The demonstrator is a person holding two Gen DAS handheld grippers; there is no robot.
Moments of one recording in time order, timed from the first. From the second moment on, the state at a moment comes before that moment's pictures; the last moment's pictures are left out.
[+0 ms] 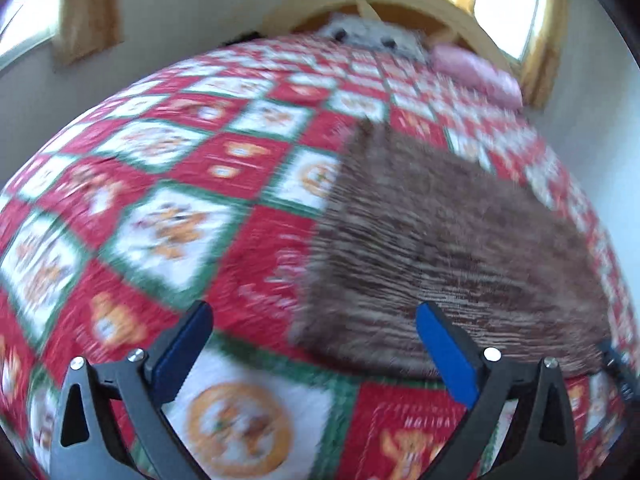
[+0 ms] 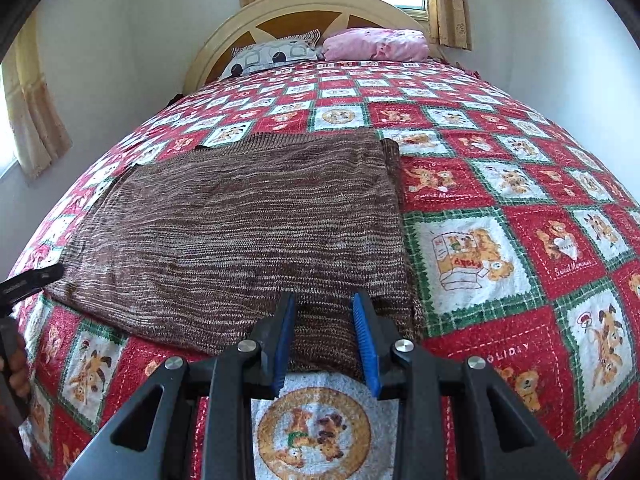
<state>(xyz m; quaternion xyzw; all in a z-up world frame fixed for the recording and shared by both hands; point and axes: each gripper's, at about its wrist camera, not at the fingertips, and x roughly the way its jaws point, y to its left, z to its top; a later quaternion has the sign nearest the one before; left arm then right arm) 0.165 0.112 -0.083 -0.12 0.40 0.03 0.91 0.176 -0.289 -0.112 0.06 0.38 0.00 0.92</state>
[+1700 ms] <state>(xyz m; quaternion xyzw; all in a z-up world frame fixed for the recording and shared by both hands) 0.165 0.108 -0.091 -0.28 0.30 -0.07 0.91 0.344 -0.064 -0.033 0.05 0.42 0.24 0.87</state>
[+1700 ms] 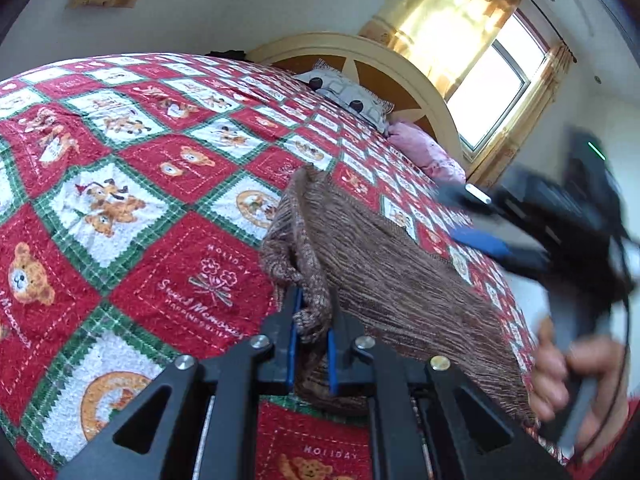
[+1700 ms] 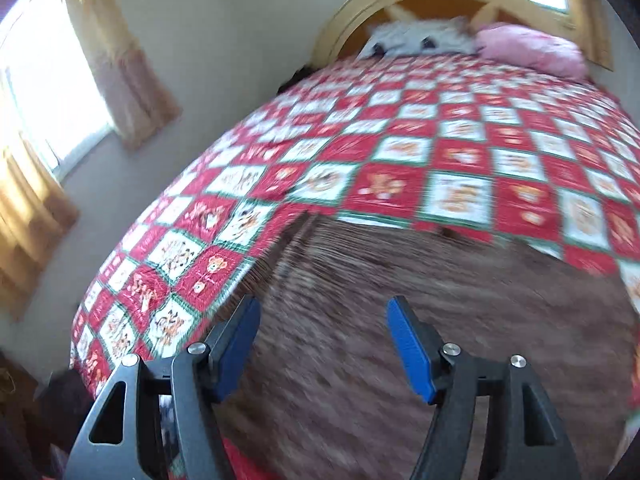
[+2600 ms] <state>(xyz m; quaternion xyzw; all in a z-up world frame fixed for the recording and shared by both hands) 0.162 0.109 -0.093 -0.30 0.30 -0.09 0.90 0.414 0.092 -0.105 -0.17 0.51 0.21 0.82</state>
